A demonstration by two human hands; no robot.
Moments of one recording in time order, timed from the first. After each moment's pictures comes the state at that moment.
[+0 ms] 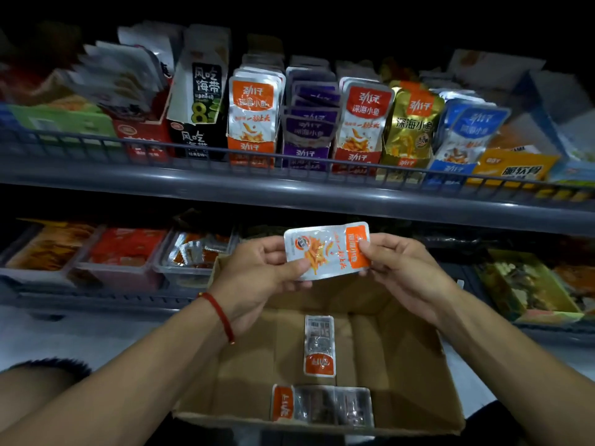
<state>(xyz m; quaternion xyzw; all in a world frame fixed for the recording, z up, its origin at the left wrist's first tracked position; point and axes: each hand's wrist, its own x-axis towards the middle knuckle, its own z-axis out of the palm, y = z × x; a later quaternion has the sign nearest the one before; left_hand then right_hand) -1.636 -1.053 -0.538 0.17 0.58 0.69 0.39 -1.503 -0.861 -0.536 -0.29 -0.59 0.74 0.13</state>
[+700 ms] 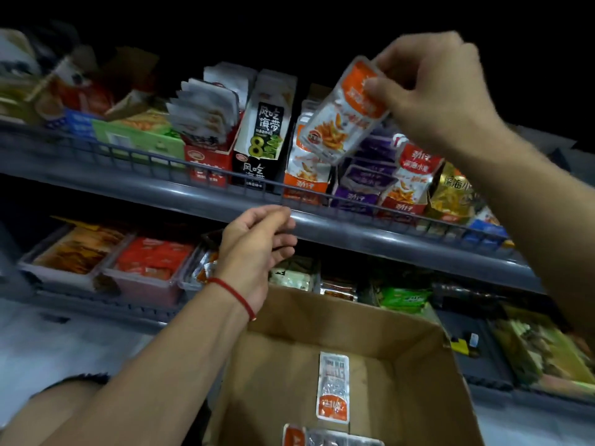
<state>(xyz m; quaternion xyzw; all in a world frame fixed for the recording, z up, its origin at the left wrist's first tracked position) -1.700 -1.077 -0.492 0.04 0.50 0.83 0.24 -1.651 -0.895 -0.324 -0.08 -0.92 0.08 0.39</state>
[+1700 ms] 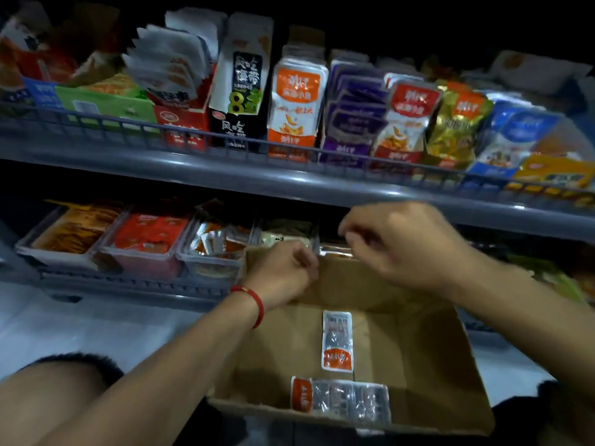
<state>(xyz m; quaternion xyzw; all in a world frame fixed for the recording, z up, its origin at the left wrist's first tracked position) -1.664 -1.063 -0.556 0.28 0.77 0.48 0.30 -1.548 -0.920 -0.461 -0.01 -0.99 0.00 0.12</state>
